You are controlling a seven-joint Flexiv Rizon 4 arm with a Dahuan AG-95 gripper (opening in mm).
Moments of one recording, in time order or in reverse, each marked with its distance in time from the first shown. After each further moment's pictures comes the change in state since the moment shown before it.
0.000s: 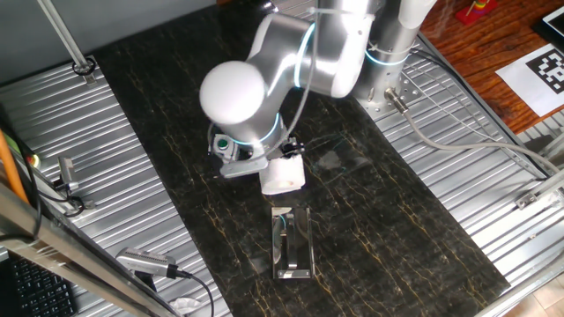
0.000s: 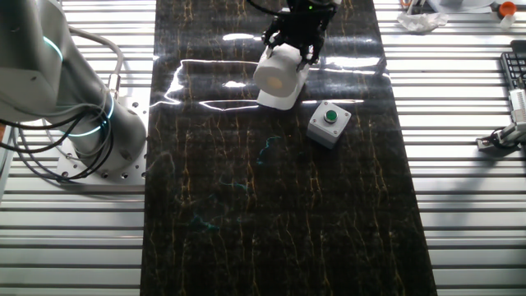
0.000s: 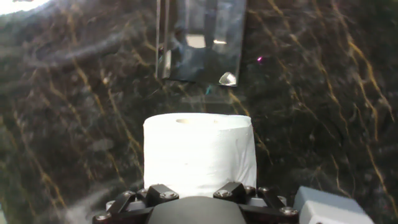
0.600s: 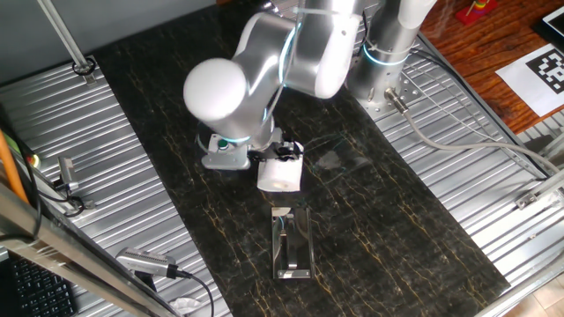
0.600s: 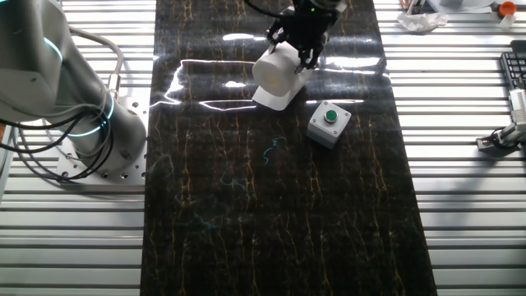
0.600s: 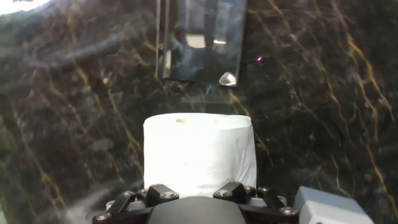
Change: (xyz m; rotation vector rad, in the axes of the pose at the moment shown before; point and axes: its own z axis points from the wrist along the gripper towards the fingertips) arm 0.001 0.001 0.000 -0.034 -0.061 0.270
